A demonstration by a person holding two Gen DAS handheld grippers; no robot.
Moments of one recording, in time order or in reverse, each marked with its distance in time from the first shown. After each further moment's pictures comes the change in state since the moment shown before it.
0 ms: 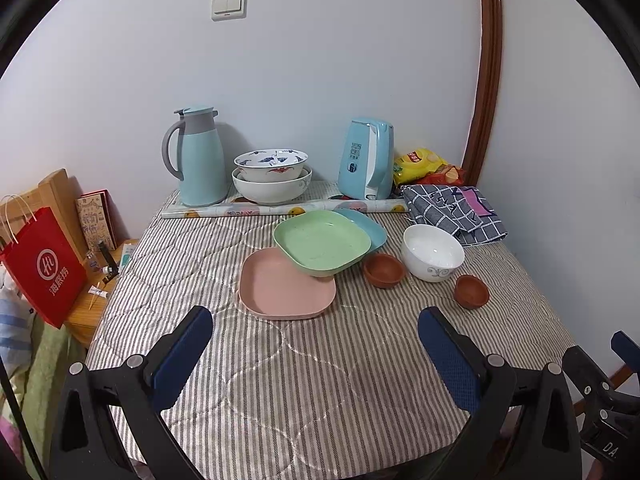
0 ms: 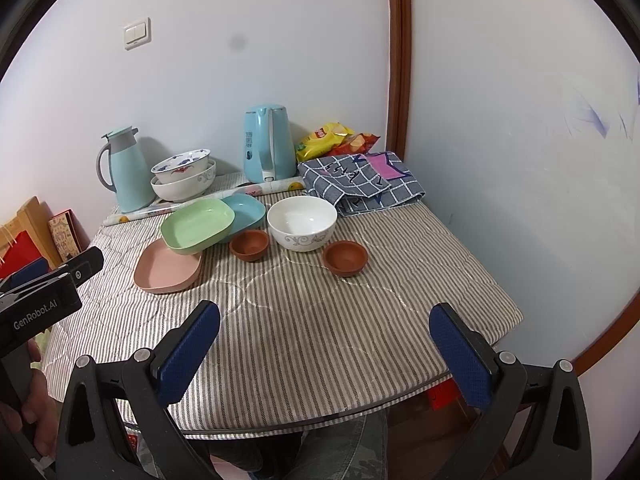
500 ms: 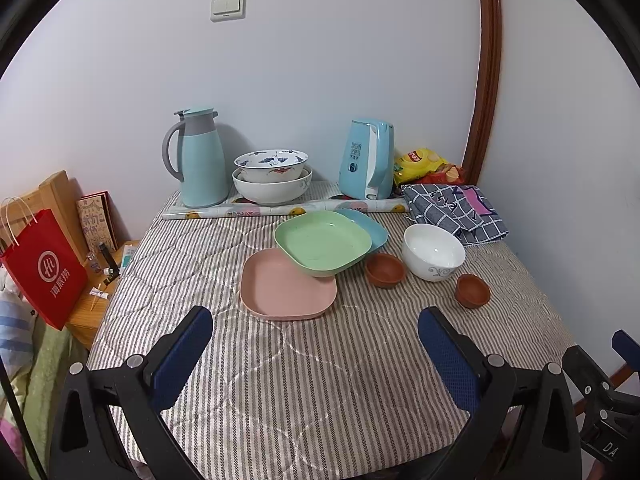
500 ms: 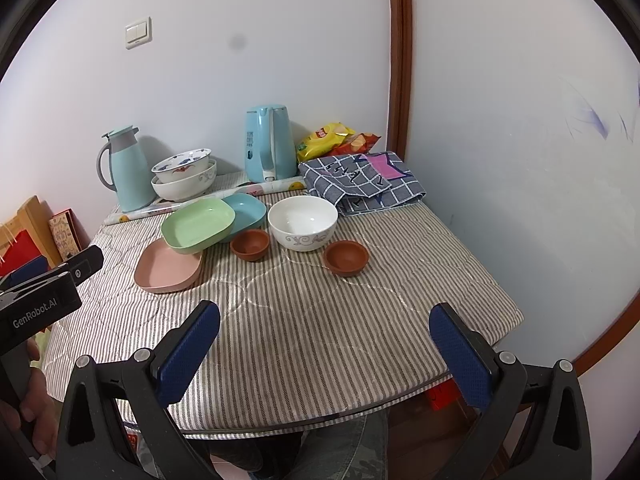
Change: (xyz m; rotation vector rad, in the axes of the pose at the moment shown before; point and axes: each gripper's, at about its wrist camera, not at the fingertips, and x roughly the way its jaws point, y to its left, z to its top) left arm -0.001 0.003 0.000 0.002 -0.002 0.001; right arm -0.002 0.002 -0.001 -0.003 -0.002 -0.002
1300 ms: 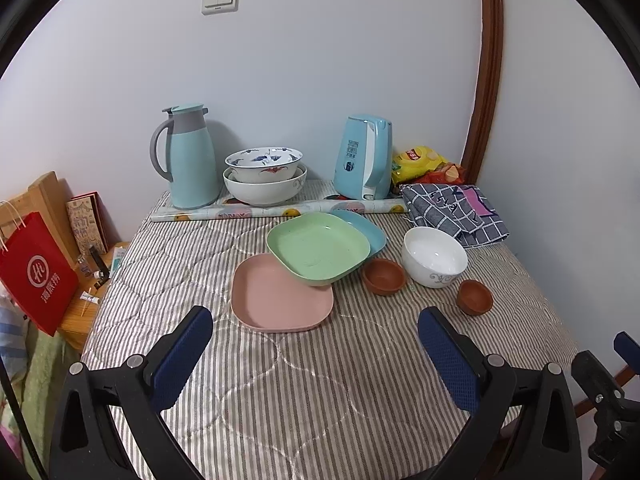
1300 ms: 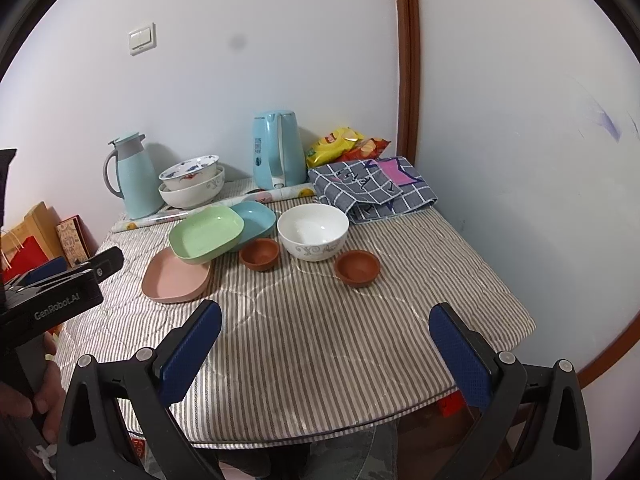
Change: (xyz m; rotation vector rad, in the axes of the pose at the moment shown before) left arm 0.025 -0.003 0.012 0.007 0.013 -0.018; right arm 0.009 0.001 0.008 0.006 -0.023 0.046
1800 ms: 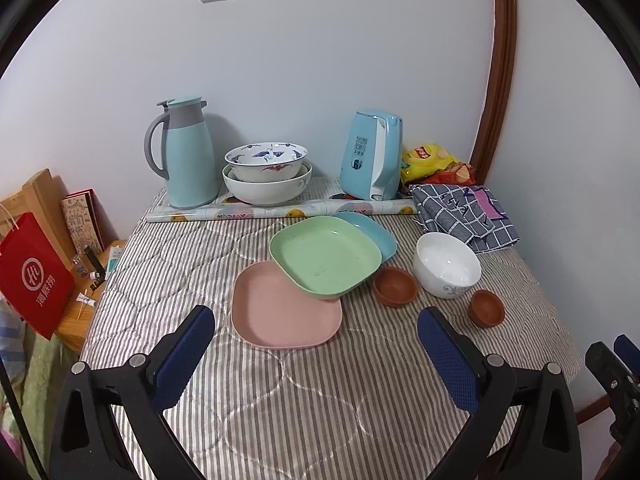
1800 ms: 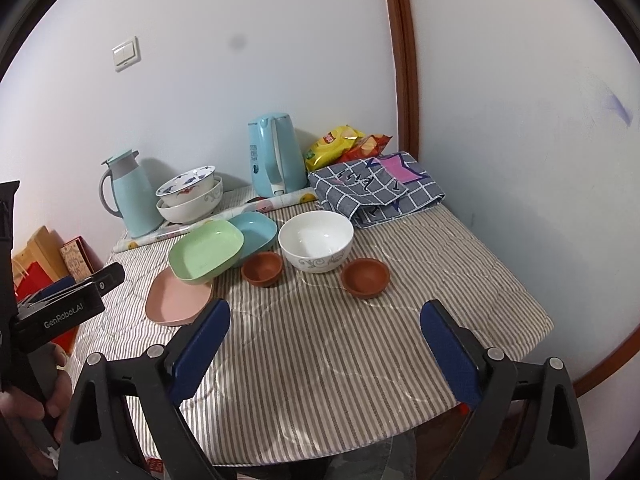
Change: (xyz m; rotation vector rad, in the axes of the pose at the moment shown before) left arm 0.030 0.009 0.022 -0.009 0.034 0.001; right arm 0.025 -0.006 0.019 0.072 0.017 0.028
